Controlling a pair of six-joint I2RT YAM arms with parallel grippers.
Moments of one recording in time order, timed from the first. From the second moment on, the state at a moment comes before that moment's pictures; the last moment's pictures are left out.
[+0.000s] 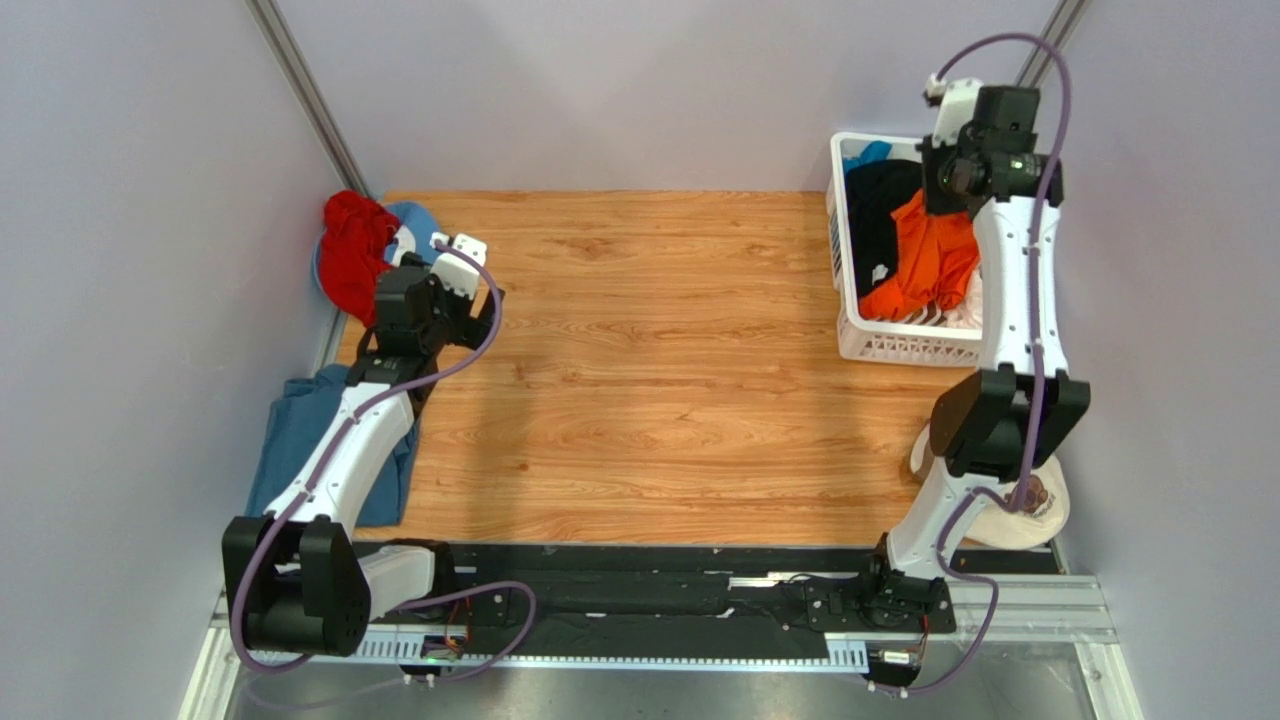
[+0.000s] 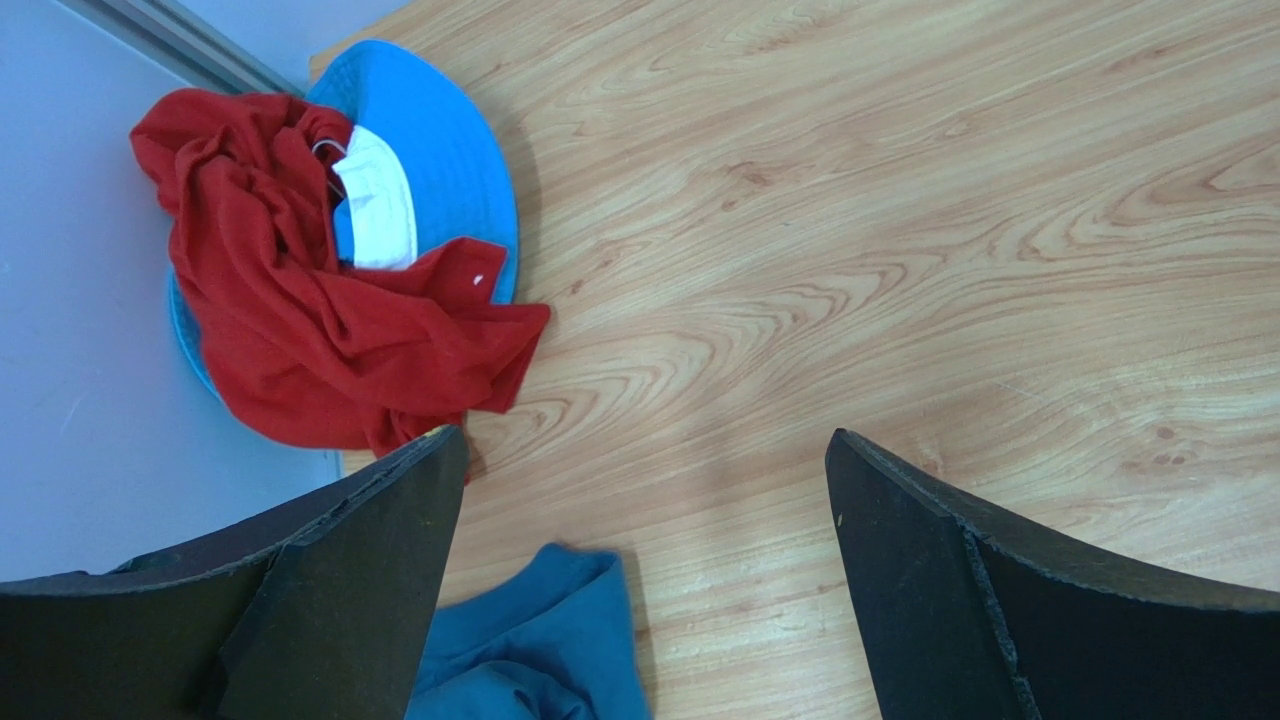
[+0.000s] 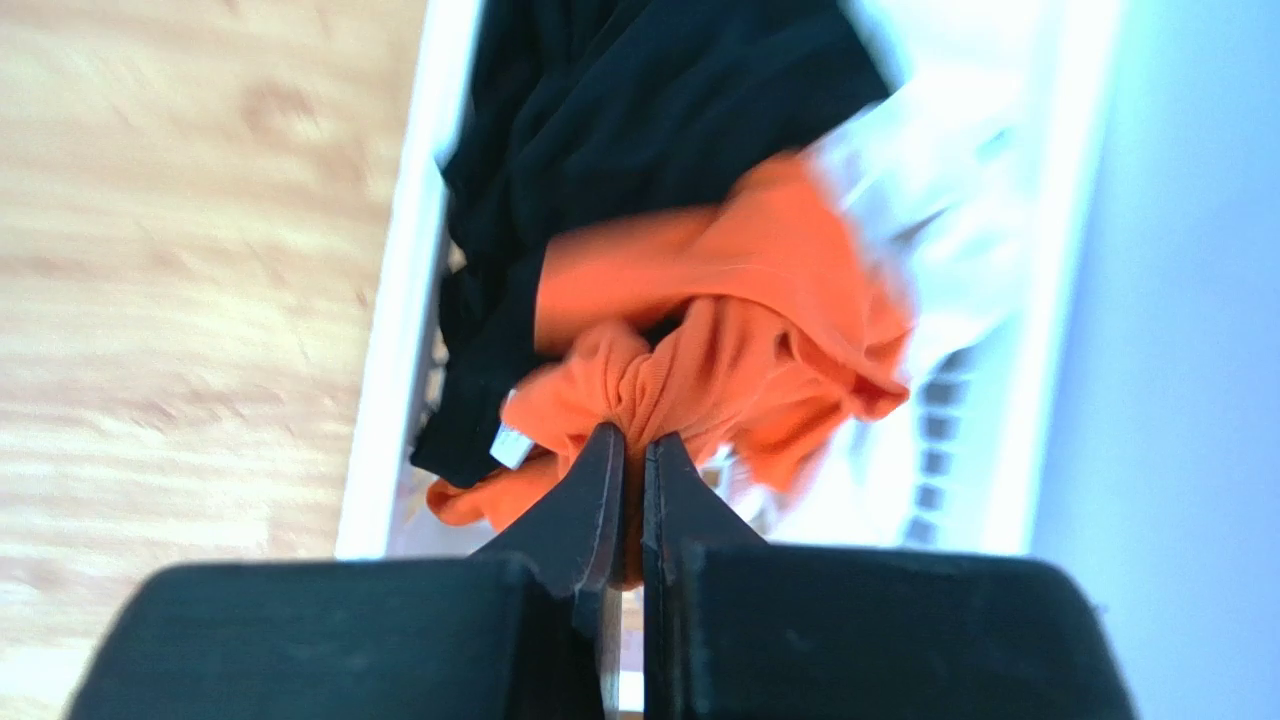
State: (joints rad) left arm -0.06 1.17 0.81 -0.05 0.03 0.39; right arm -0.15 1.87 2.08 -0.92 -0.08 -0.29
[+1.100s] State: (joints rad) left arm -0.06 1.18 0.83 -0.04 0.02 0.38; right arm 0.44 1.62 2.31 -0.79 0.10 -0.50
